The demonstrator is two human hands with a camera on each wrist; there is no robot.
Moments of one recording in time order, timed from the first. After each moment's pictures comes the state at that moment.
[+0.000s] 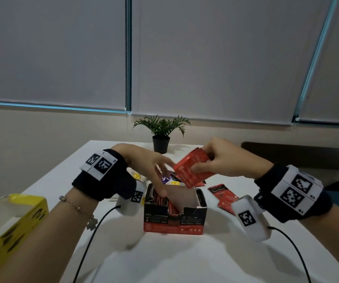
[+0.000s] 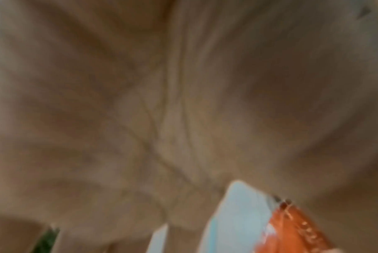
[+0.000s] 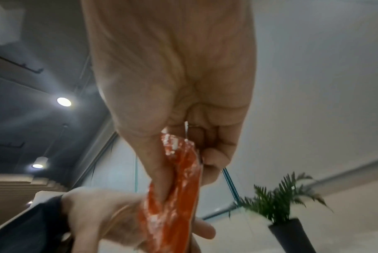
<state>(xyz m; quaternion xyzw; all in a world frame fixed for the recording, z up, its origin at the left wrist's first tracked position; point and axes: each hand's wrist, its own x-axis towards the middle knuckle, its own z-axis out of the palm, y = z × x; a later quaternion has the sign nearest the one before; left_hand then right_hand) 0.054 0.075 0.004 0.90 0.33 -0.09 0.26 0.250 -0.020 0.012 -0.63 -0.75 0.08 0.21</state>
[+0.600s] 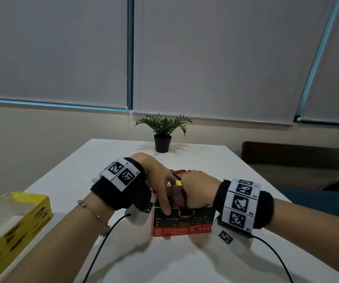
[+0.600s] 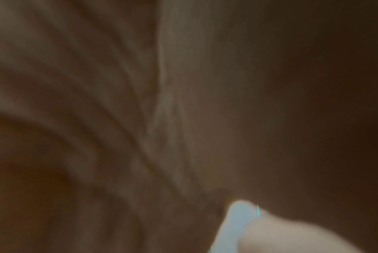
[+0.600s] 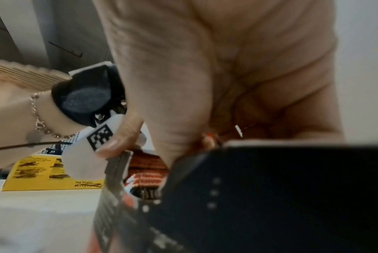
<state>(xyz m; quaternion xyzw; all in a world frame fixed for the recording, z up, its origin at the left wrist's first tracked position) 0.075 0.070 -0.016 0.88 0.39 -0.21 0.19 0.190 -0.005 -0.040 -0.68 -0.72 -0.01 -0.11</state>
